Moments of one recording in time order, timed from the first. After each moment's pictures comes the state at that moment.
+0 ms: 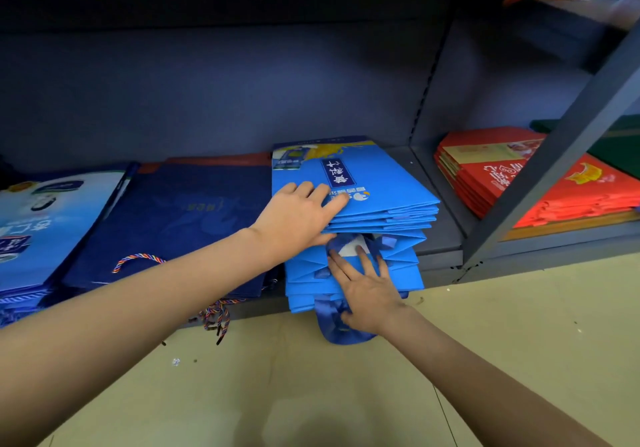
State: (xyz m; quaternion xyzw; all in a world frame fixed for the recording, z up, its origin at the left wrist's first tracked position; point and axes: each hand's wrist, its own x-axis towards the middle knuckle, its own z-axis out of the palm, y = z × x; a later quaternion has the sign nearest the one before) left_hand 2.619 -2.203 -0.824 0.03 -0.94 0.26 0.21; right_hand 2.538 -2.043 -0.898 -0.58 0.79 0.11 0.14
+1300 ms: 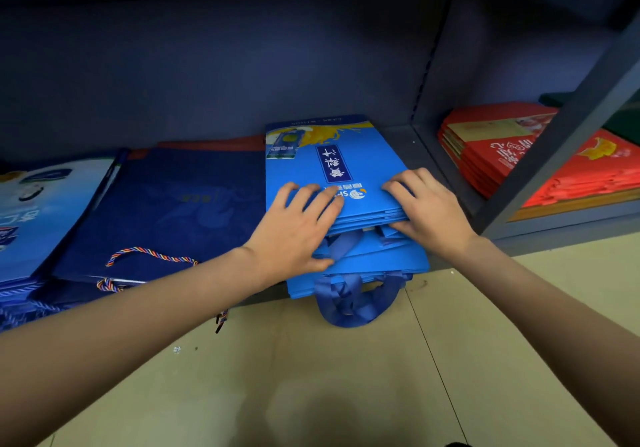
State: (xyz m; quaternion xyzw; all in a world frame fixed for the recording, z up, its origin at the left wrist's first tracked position) left_hand 2.638 -2.186 -0.852 0.03 -0.96 0.23 0.18; right_hand 2.438 -2.036 -0.855 -0.64 0.72 -0.15 -0.21
